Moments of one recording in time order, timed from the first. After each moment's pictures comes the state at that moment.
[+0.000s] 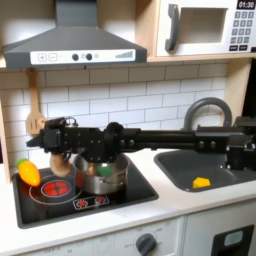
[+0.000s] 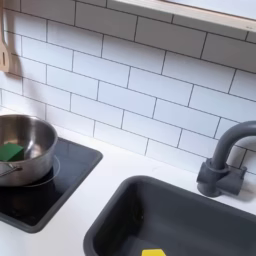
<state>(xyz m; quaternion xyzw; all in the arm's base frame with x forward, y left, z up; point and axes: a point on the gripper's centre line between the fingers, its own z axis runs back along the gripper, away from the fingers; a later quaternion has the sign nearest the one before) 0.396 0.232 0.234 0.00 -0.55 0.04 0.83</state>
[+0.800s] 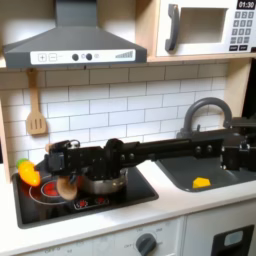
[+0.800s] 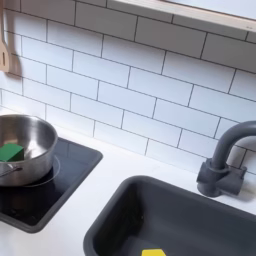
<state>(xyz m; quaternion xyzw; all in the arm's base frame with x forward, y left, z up) 0.385 0.221 0.186 -0.02 -0.51 0.04 0.86</state>
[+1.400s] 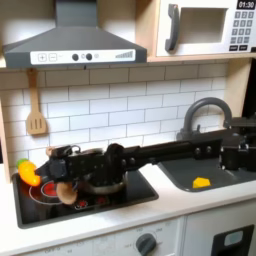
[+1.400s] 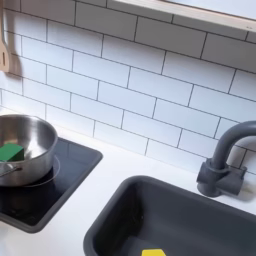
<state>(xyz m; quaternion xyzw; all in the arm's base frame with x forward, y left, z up) 0.385 0.224 0.177 -0.01 -0.52 0.04 0.85</state>
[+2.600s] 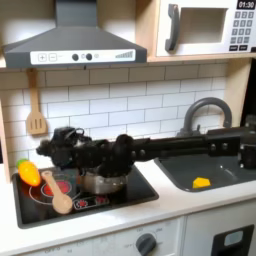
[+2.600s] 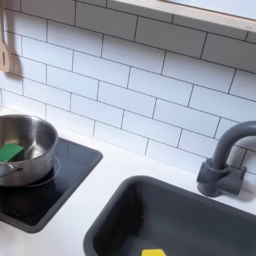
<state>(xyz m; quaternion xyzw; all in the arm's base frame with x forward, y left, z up) 0.383 0.218 0.237 -0.02 -0.61 0.05 0.79</state>
